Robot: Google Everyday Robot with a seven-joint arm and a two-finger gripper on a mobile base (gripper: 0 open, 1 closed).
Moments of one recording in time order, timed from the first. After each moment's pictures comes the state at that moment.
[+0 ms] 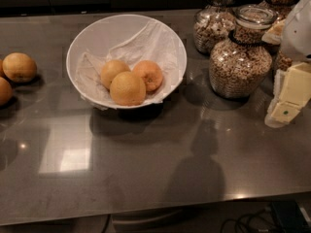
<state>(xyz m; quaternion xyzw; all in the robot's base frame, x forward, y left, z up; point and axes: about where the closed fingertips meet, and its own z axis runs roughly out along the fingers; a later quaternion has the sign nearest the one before) 0.438 -0.217 0.976 -0.60 0.78 -0.03 0.16</state>
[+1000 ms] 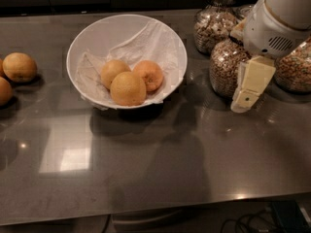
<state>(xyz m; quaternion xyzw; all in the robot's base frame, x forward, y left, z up) 0.490 -0.175 0.959 -0.63 0.75 -0.02 0.19</state>
